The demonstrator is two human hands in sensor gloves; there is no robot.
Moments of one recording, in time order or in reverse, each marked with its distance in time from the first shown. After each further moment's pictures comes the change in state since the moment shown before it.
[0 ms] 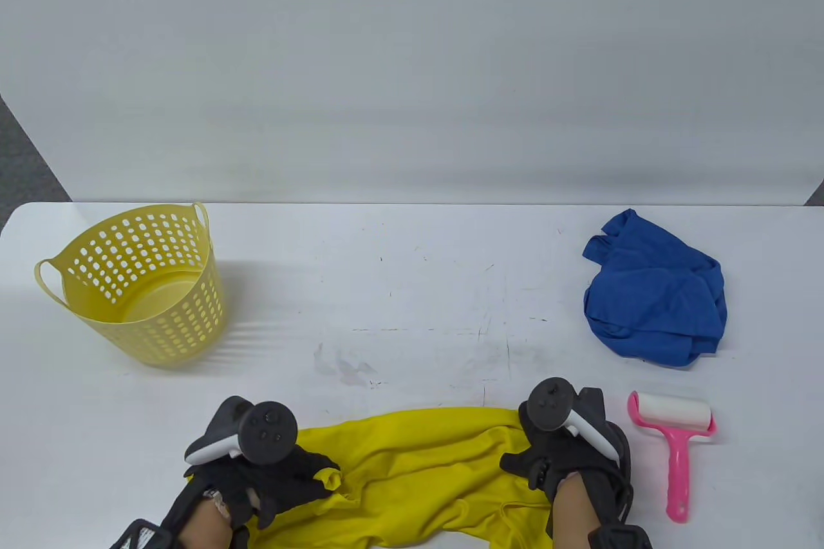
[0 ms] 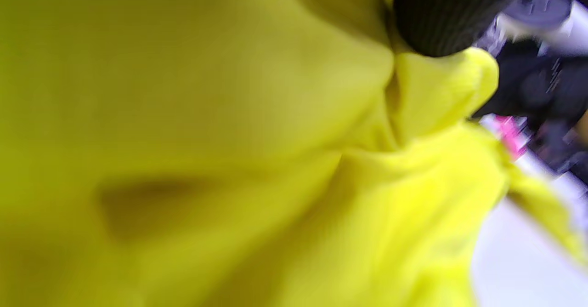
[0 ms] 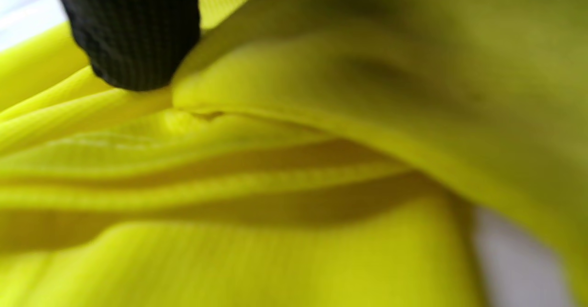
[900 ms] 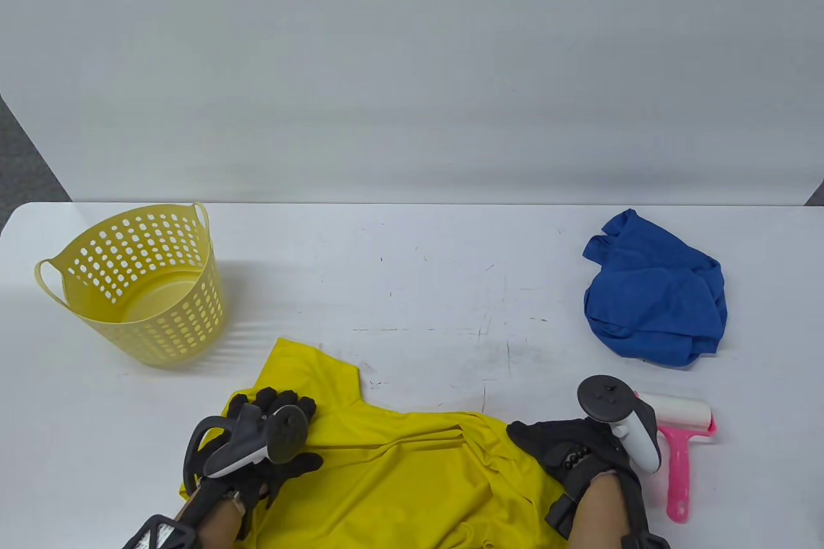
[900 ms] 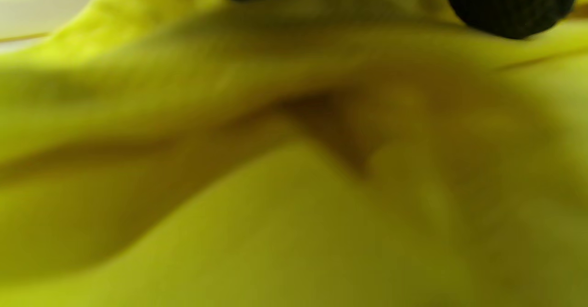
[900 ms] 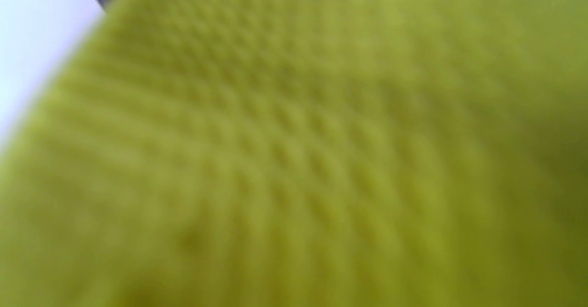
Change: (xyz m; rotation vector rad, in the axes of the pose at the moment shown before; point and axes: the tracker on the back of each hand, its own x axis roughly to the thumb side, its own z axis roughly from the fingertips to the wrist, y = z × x) left_hand -0.023 -0.009 -0.018 0.255 0.474 -0.534; right_hand -0.043 -0.009 0.005 -0.002 -0.165 -0.702
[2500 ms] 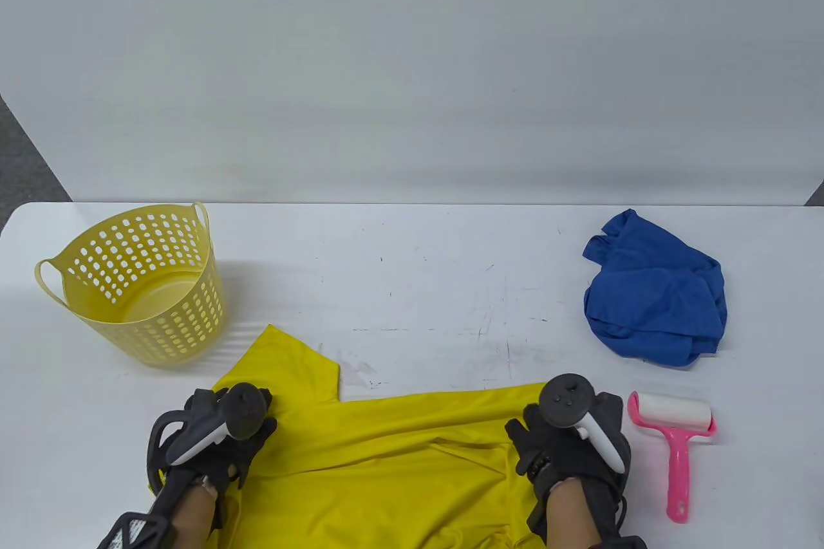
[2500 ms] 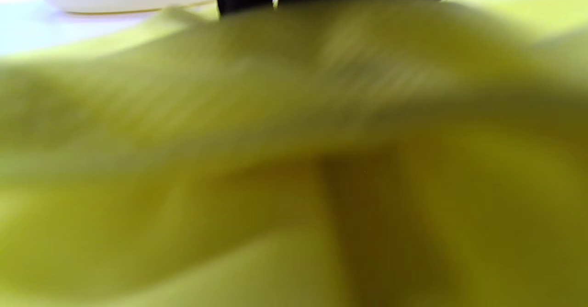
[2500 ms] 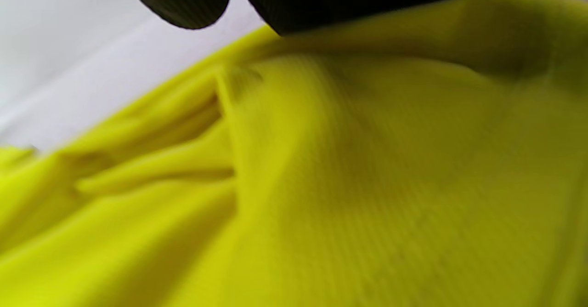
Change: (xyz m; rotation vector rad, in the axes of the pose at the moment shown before) left_hand -0.051 -0.003 -0.006 -0.081 0.211 0.041; right_hand 0.046 0.034 0.008 -0.145 0.218 0.552
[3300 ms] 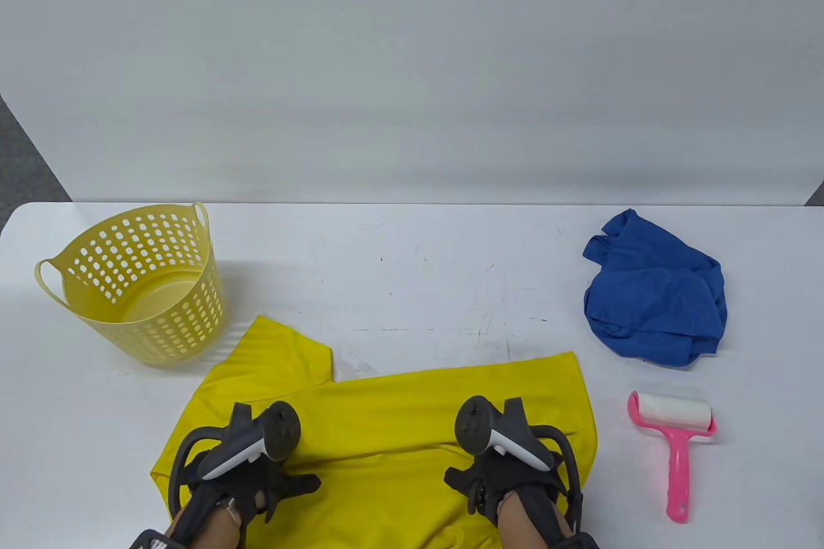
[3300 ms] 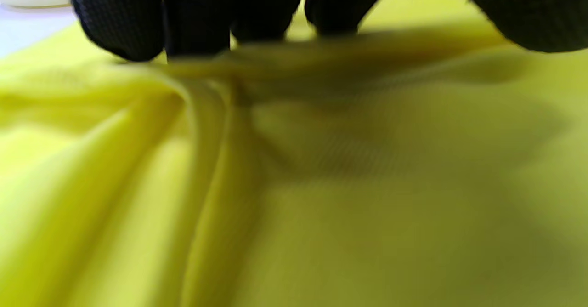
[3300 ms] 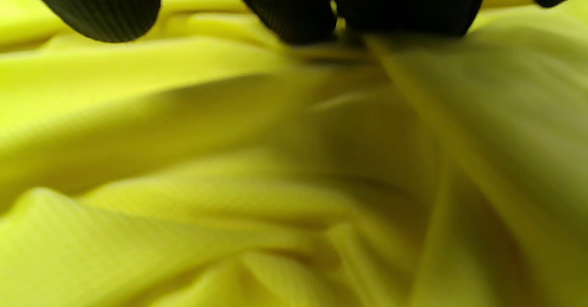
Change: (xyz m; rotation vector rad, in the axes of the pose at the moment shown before) left_hand 0.050 0.004 0.032 -0.142 -0.086 -0.052; right_hand 0.064 0.042 0.013 0.147 -0.160 0.366
